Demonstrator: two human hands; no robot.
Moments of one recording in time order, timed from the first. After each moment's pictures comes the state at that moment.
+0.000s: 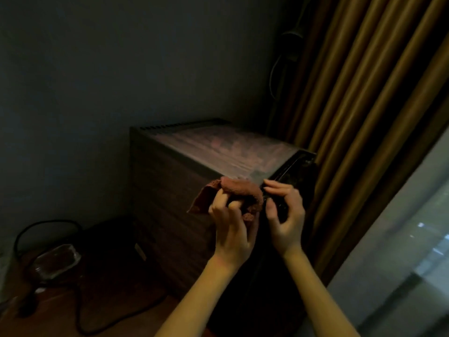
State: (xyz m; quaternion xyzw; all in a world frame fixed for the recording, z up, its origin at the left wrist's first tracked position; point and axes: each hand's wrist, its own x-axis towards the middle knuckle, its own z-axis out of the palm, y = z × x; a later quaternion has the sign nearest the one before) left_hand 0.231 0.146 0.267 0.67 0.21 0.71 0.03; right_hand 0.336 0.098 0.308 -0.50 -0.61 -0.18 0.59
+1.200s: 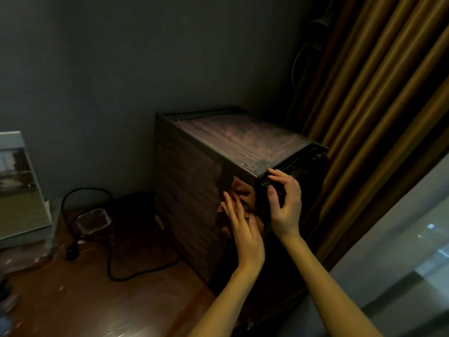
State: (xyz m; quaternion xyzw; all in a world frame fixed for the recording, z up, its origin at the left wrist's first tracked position) left_hand 0.259 0.075 0.248 0.54 0.36 0.63 0.43; right_hand 0.334 0.085 0.314 -0.54 -0.62 -0.10 0.56
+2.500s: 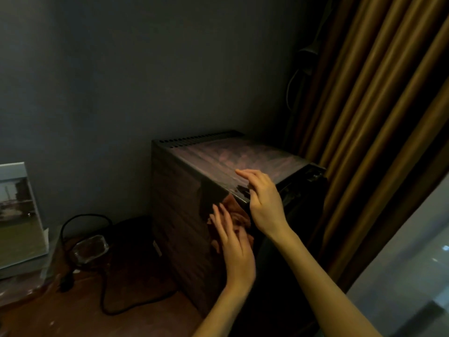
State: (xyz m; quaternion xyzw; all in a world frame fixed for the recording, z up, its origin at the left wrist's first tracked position) left_hand 0.252 0.094 0.276 0.54 0.40 0.63 0.38; right_hand 0.306 0.111 0.386 -0.59 -0.69 -0.08 0.41
